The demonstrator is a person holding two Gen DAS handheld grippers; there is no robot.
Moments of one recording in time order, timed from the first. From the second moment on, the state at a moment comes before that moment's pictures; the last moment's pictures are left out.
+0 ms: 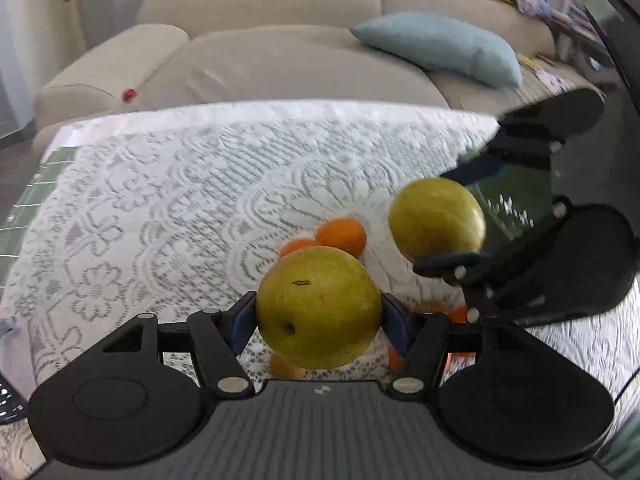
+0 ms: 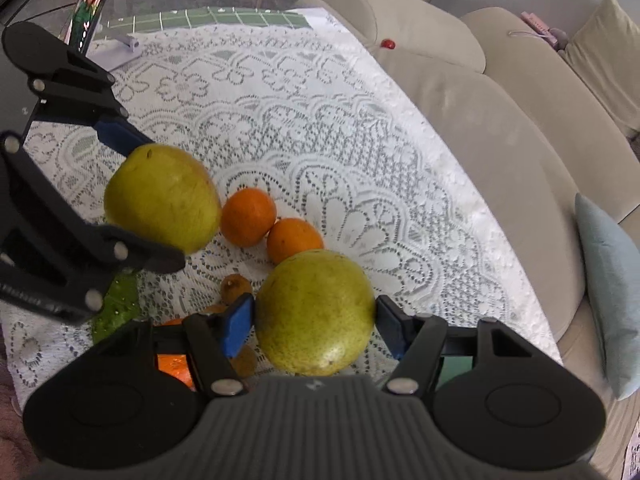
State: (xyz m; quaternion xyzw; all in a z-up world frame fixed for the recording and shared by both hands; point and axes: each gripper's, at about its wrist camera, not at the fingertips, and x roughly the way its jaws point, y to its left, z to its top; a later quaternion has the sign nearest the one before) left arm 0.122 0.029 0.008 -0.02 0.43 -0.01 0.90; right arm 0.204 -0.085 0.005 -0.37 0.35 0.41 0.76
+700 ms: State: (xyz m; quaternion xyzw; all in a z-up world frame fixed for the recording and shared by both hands) left arm 0.150 -0.042 0.044 -0.17 0.41 -0.07 0.89; right arm 0.217 -0.190 0.038 -0.37 0.39 0.33 0.78
